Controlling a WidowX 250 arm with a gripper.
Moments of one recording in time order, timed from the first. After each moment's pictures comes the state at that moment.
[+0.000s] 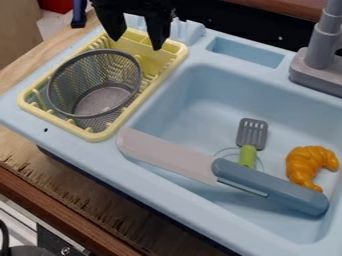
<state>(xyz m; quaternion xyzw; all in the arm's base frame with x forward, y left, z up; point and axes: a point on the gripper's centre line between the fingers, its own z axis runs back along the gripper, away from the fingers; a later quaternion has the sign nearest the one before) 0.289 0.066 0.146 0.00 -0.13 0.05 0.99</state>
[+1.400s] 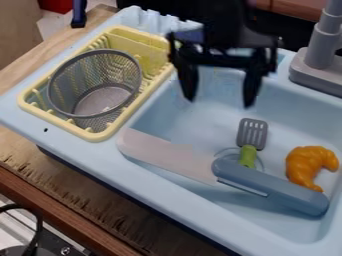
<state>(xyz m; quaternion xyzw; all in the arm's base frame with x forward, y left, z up) 0.262 -0.049 0.121 -0.02 -0.03 0.15 0.99</state>
